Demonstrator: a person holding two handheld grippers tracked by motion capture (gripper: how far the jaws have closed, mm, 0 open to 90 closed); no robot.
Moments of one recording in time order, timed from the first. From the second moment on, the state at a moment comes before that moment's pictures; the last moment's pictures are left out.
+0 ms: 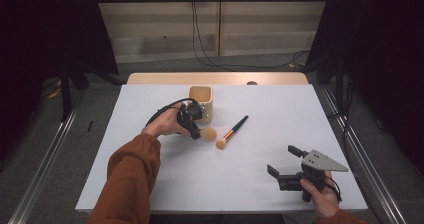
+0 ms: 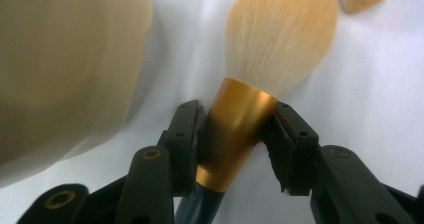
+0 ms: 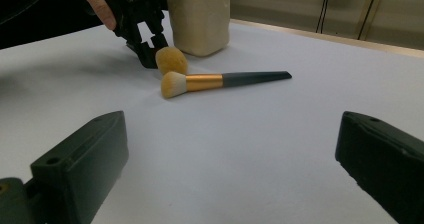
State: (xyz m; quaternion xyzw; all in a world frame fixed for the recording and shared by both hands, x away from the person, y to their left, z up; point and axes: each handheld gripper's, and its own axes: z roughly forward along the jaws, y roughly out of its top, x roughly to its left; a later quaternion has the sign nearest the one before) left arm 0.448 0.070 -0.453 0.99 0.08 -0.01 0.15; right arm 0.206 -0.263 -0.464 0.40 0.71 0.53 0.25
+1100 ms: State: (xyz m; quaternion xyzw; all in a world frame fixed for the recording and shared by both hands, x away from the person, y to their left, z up) left arm 0.448 0.086 -0.435 0.97 0.13 -0.03 0.20; right arm 0.205 -0.263 -0.464 0.40 0.71 0.52 0.25
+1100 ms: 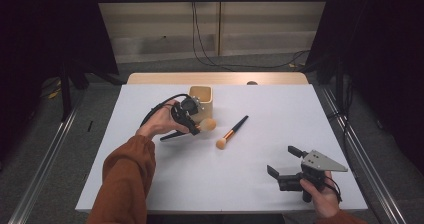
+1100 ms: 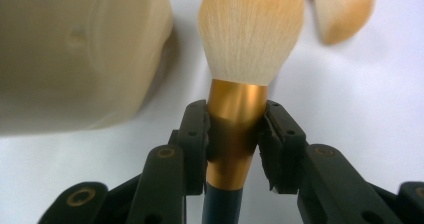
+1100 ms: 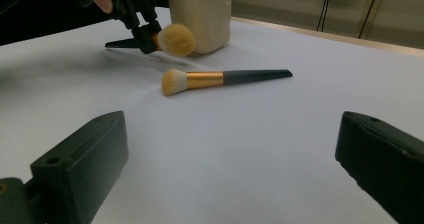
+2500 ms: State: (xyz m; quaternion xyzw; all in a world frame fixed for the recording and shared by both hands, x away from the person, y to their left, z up) left arm 0.420 0.138 -0.401 0.84 0.28 0.01 0.46; right arm 0.205 -0.262 -0.463 0.39 0.71 0.53 0.25
